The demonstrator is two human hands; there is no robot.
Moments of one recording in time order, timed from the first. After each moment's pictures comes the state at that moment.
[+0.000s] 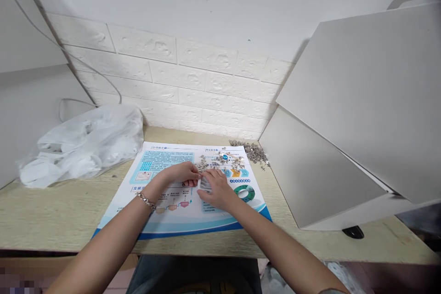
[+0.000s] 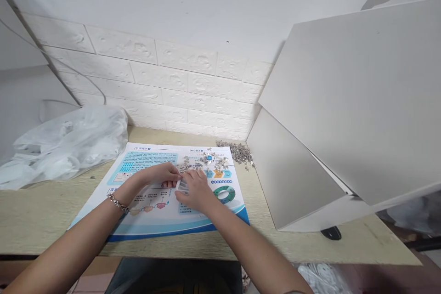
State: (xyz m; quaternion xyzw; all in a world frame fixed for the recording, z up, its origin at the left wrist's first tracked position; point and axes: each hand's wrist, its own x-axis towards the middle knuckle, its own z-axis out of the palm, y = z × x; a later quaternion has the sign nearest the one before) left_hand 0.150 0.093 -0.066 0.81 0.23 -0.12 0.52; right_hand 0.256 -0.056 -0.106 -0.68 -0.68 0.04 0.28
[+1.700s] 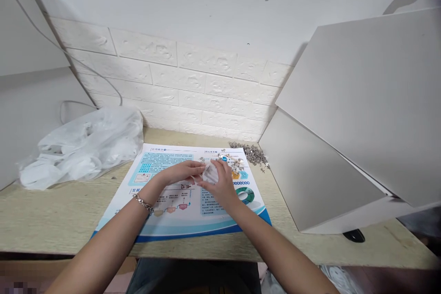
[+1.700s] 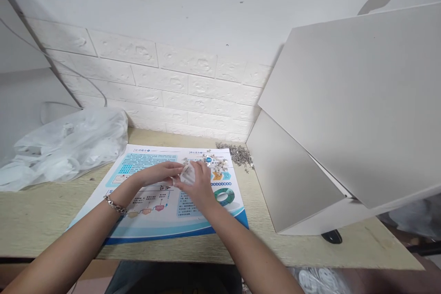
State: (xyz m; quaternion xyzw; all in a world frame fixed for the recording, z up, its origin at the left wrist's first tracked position) left_hand 0.147 0.085 -0.058 0.73 0.17 -0.05 0.66; right_hand 0.257 -0.053 -0.102 -0.75 -0.54 0.00 0.39
